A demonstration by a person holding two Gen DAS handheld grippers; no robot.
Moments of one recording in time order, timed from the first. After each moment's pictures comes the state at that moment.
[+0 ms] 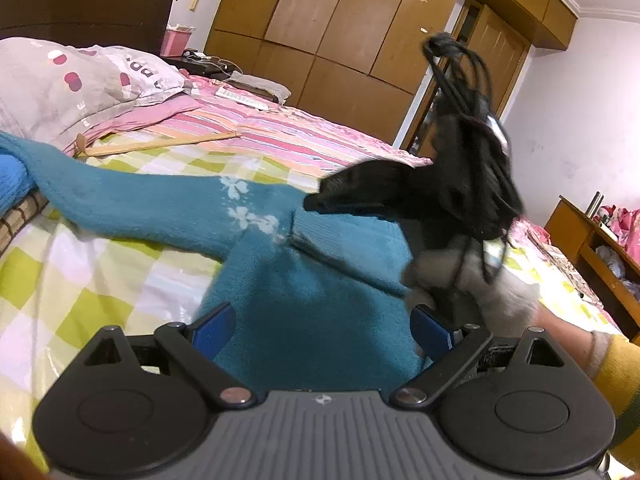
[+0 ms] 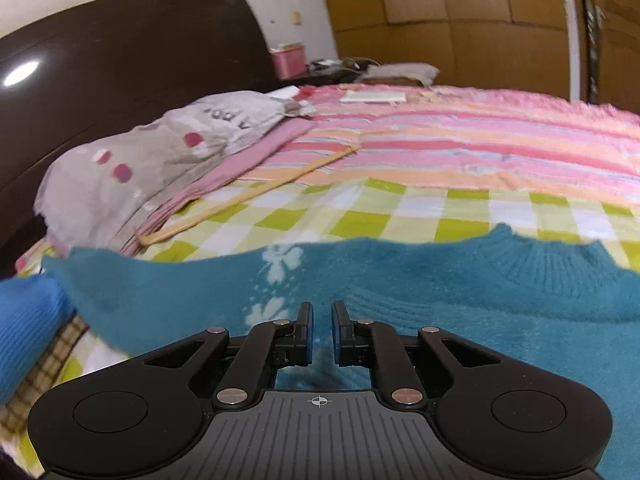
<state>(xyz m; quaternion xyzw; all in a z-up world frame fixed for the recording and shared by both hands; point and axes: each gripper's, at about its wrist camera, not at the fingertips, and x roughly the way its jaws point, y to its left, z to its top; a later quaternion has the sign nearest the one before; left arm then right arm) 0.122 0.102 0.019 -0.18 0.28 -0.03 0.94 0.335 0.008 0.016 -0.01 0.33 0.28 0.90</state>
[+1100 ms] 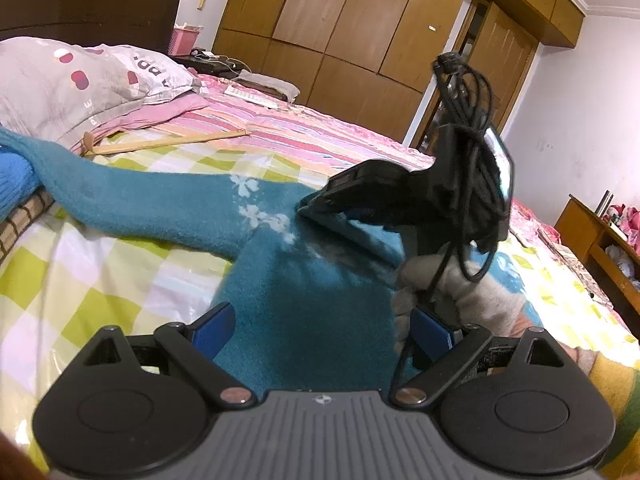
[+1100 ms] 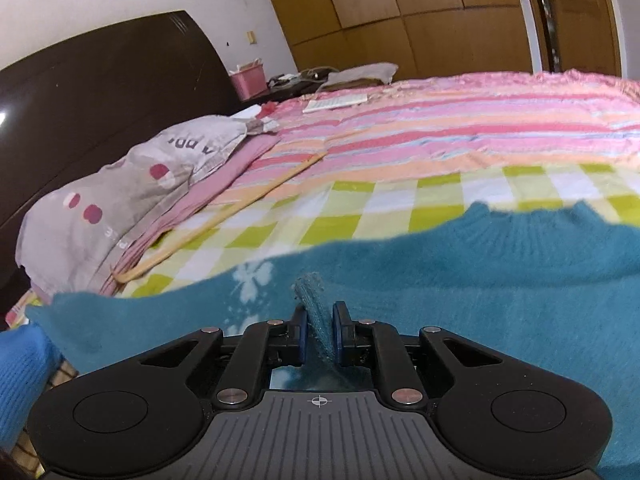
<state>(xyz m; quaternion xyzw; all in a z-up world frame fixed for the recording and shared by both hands) 0.126 0.103 0.015 -0.18 0.28 -0.02 0.94 0.349 -0.001 -0.006 0.07 0.34 0.24 0.91</state>
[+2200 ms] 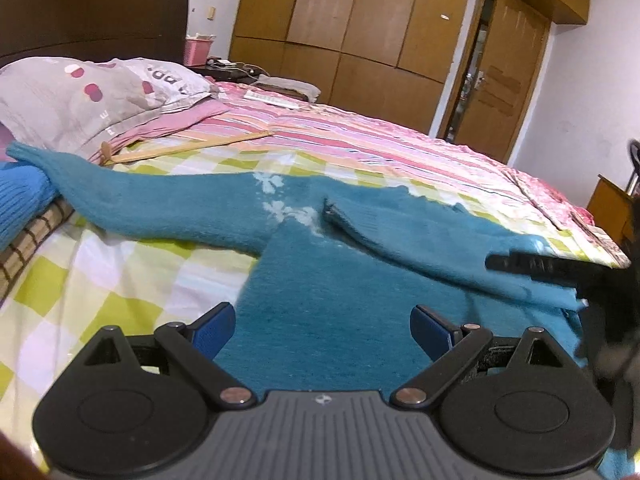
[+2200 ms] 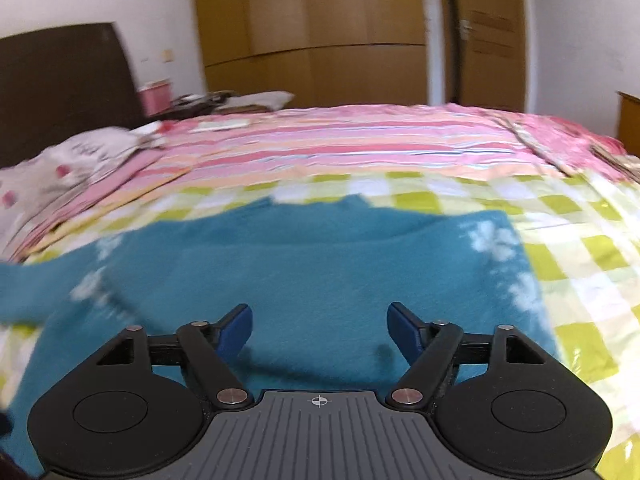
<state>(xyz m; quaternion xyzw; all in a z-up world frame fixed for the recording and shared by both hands) 0.132 0.097 0.001 -0.13 0.28 0.03 0.95 0.271 -0.132 -0.003 0.01 0.30 0.10 0.95</state>
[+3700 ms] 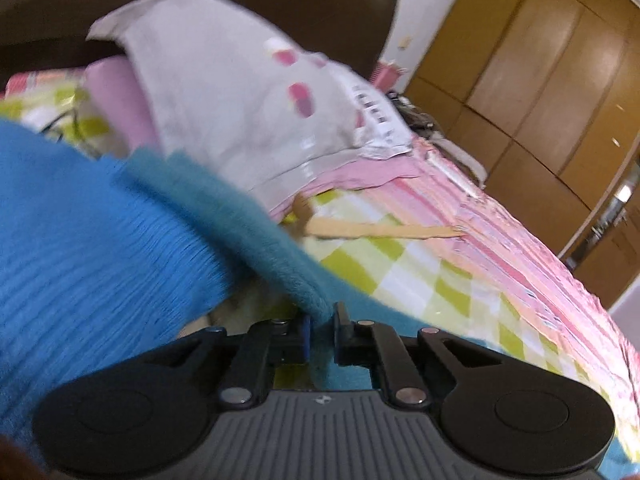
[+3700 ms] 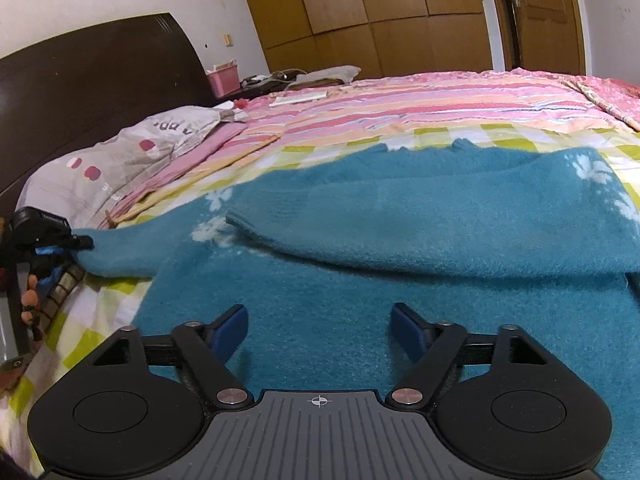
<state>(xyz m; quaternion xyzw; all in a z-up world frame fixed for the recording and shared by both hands) 0.224 0.295 -0.008 -0.29 0.23 0.23 0.90 0.227 -0.086 -0.016 0.06 0.33 0.19 0.92</state>
